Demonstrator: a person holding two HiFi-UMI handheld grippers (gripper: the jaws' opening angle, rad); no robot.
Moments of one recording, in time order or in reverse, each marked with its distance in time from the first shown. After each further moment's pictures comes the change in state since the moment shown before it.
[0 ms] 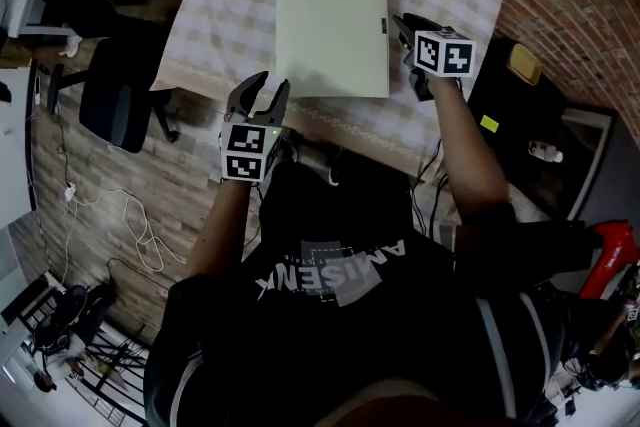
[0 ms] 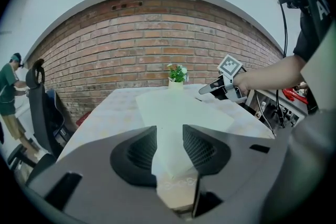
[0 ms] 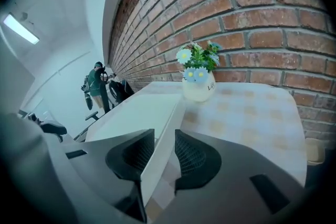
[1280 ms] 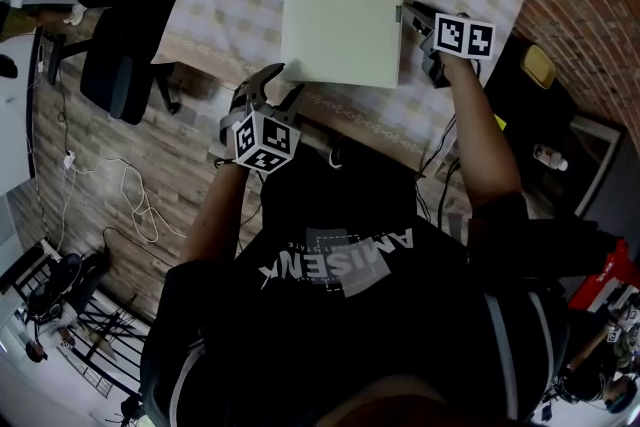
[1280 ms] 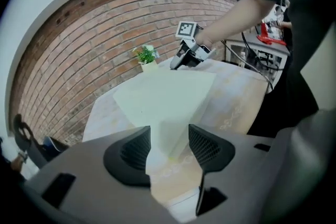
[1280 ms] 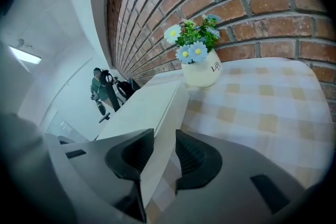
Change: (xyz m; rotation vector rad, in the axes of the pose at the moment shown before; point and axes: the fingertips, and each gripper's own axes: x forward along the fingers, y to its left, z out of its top) left arm 0.023 -0.033 -0.065 0.443 0.200 -0.063; right arm 0.030 -0.013 -0.021 0.121 0.105 0.143
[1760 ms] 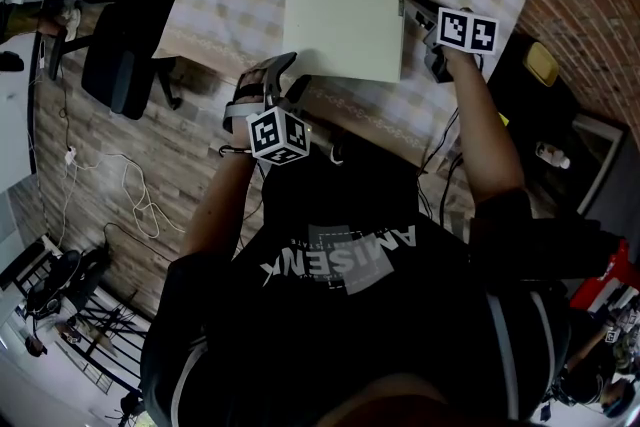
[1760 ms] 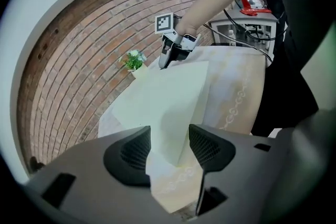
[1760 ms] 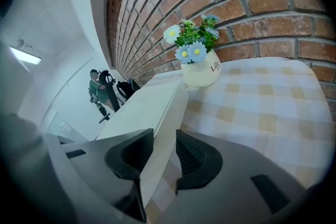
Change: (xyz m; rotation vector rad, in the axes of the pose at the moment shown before) left arm 0.005 -0.001 0.021 0.269 0.048 0.084; right arm 0.000 0.000 -0.001 0.003 -0.006 0.002
